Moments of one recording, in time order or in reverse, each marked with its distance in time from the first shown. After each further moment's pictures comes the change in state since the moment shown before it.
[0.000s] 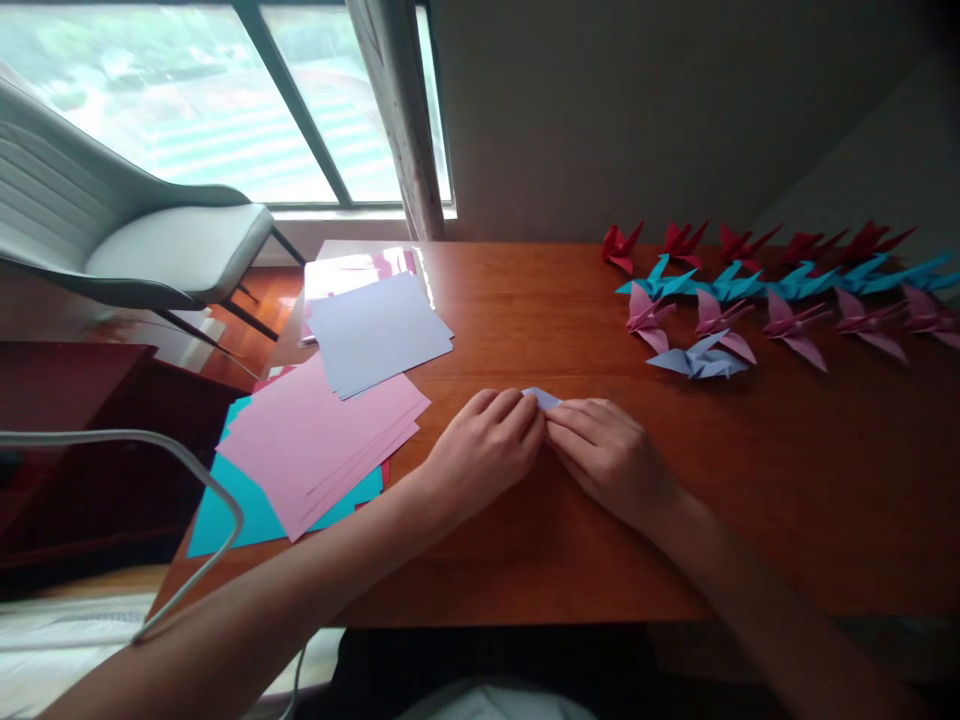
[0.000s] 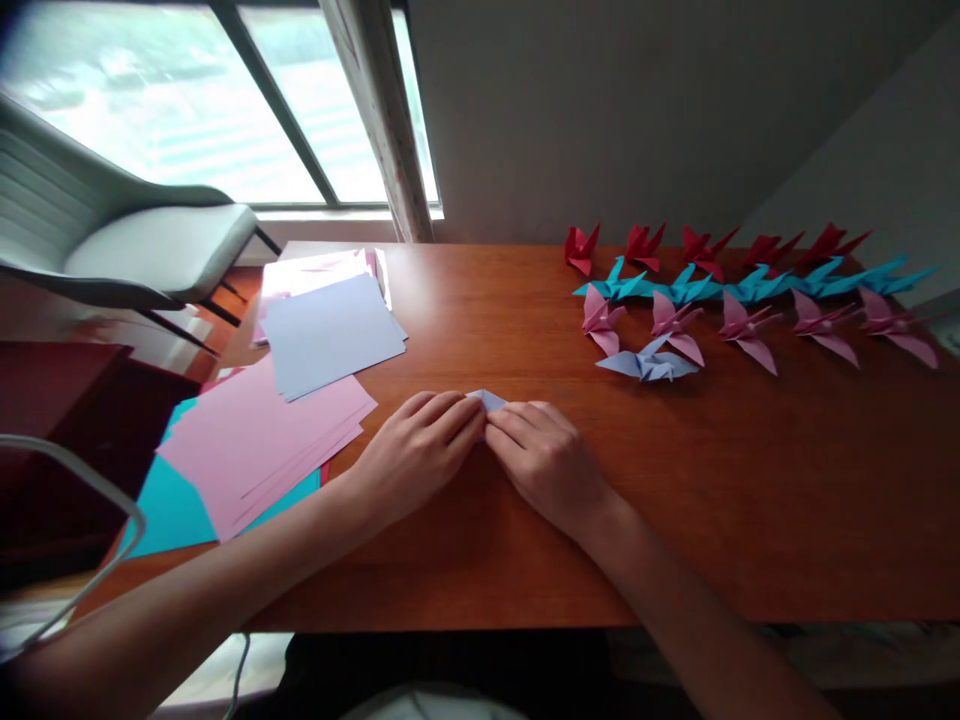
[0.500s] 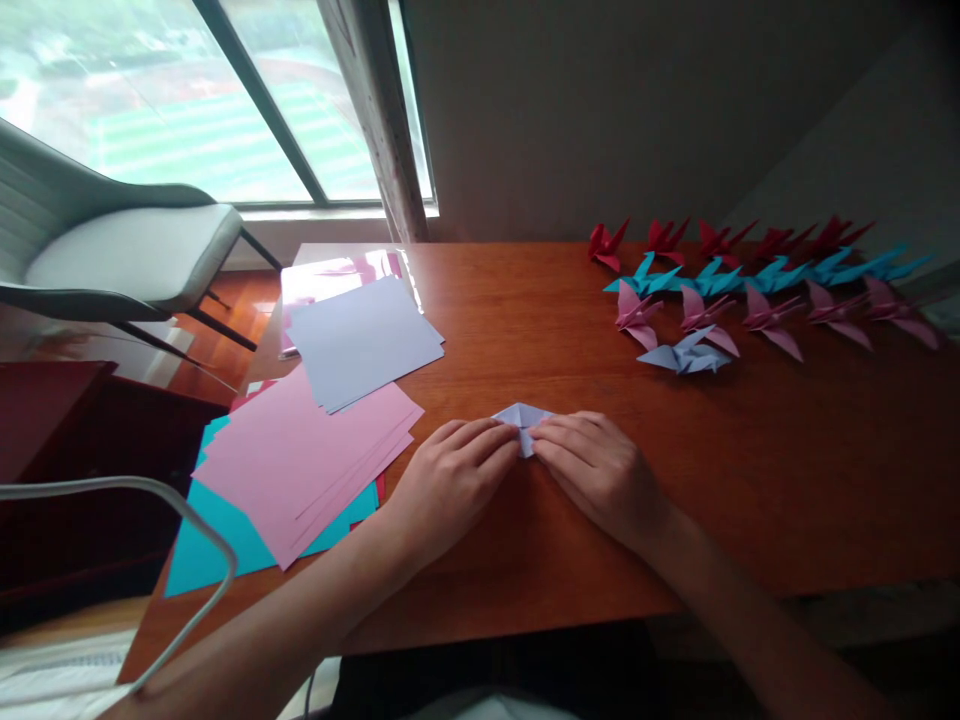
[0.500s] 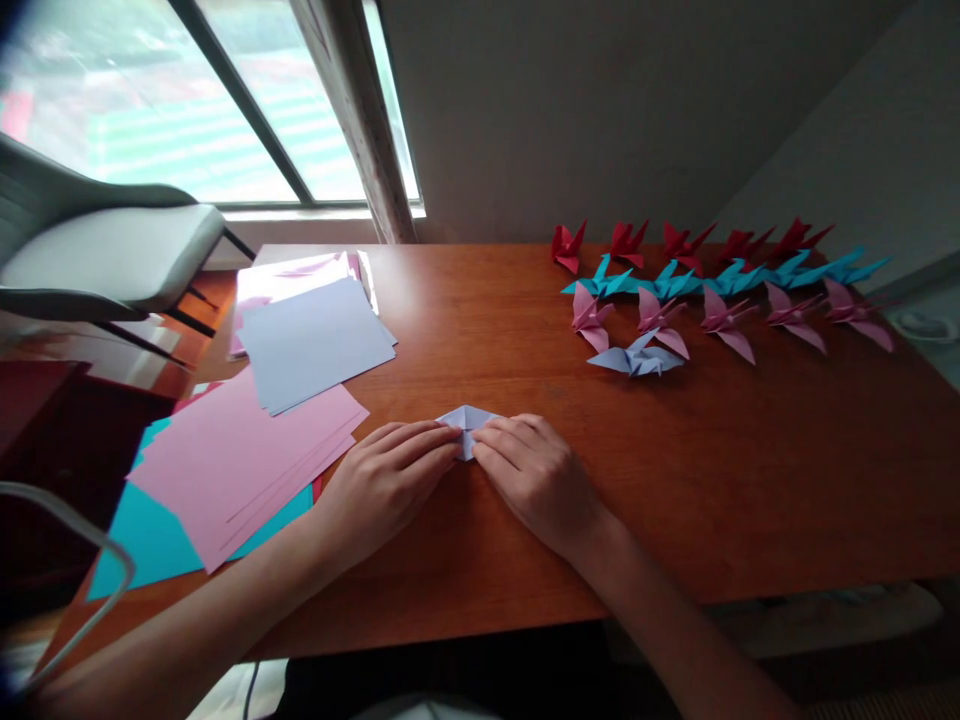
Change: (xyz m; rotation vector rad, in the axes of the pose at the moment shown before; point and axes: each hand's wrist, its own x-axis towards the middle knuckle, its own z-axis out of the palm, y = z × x) left_hand -0.038 -0.009 0.007 -0.306 0.153 -0.069; right_hand -0.006 -0.018 0.002 0.079 0.009 0.067
